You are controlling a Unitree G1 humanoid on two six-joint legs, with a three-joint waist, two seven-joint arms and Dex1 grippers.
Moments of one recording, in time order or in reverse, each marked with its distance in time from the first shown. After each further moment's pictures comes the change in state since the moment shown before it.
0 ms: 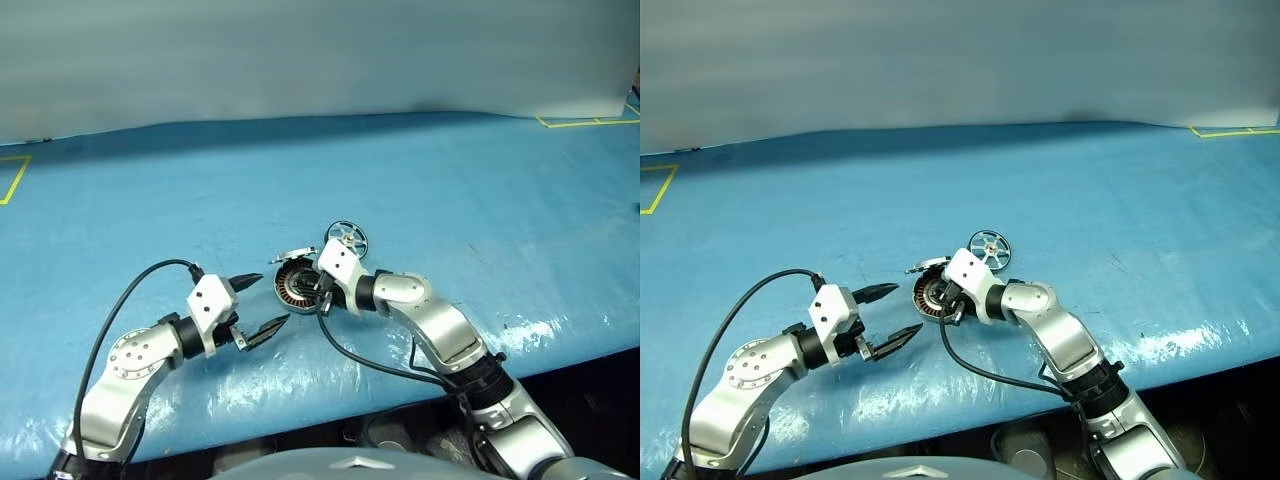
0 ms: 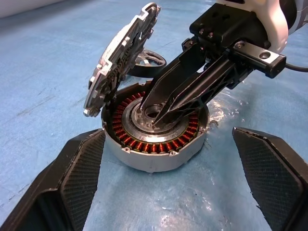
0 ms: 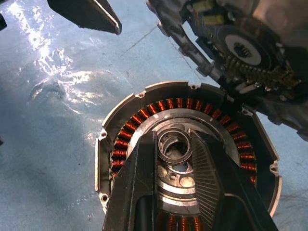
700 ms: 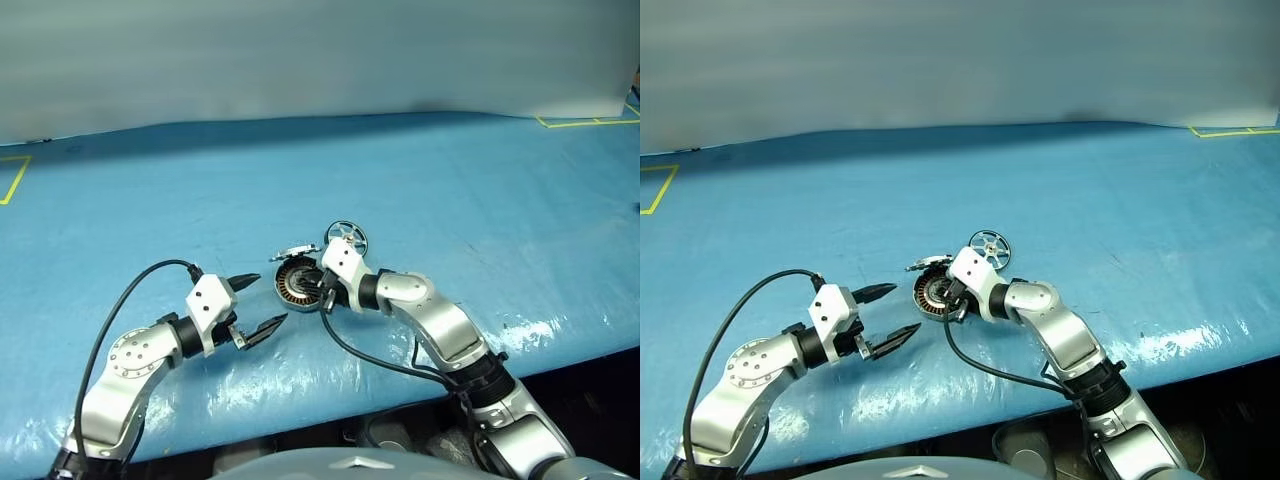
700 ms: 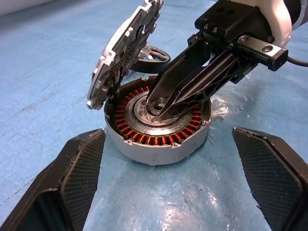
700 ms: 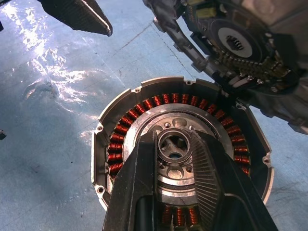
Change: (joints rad) left arm -0.004 -0.003 -0.003 0.031 0.021 -0.016 -0.005; right arm 0.000 -0.001 -0.016 0.013 0.001 -0.008 -0.009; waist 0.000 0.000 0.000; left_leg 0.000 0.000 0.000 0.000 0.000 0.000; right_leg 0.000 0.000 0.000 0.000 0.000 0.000
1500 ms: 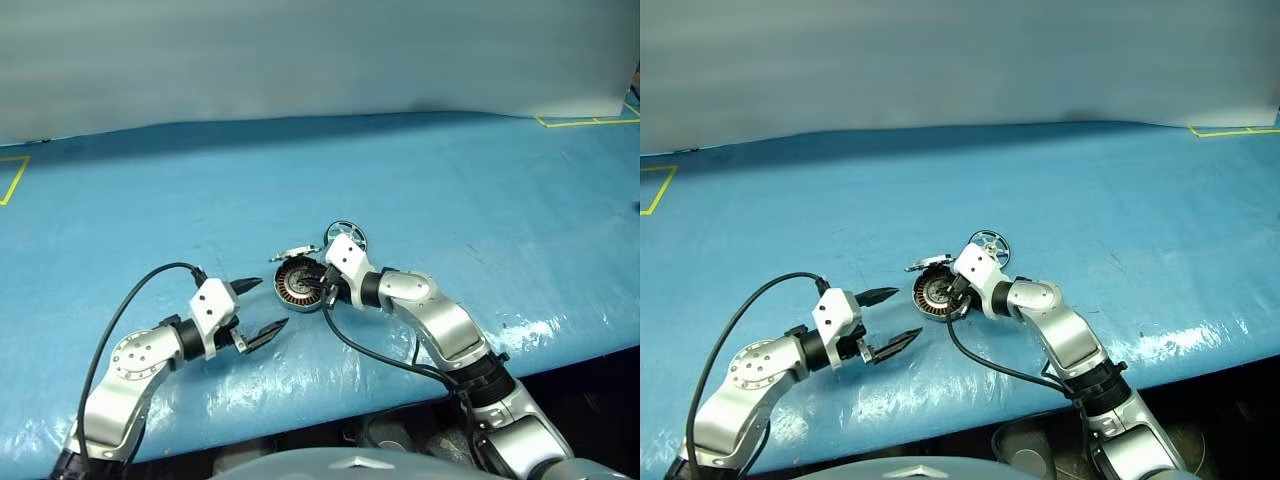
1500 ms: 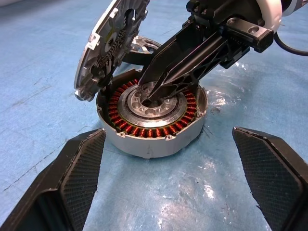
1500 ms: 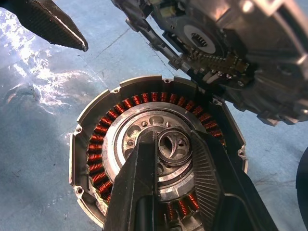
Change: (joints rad) left arm 0.004 -0.002 -0.014 0.008 0.018 -0.006 -0.013; right arm 0.007 0.014 -0.026 0.006 0.005 0.000 -0.016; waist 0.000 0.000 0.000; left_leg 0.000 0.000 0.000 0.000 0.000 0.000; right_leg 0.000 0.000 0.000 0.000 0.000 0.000
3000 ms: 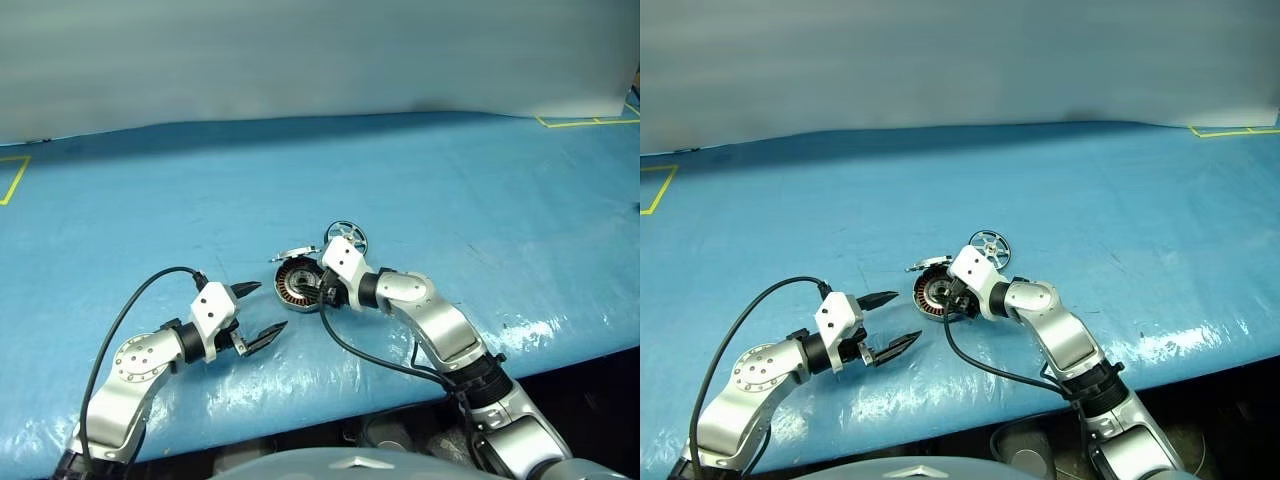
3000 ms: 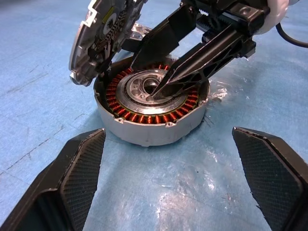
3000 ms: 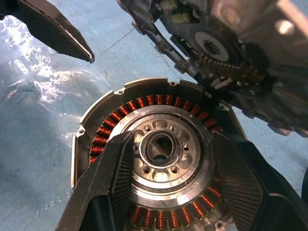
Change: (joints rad) left arm 0.007 -0.002 -0.010 0.037 0.010 -0.020 0.003; right arm 0.002 -0.004 0.015 0.003 -0.037 -0.035 0.015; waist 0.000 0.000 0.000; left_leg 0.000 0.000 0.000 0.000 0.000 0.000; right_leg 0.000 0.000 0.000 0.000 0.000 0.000
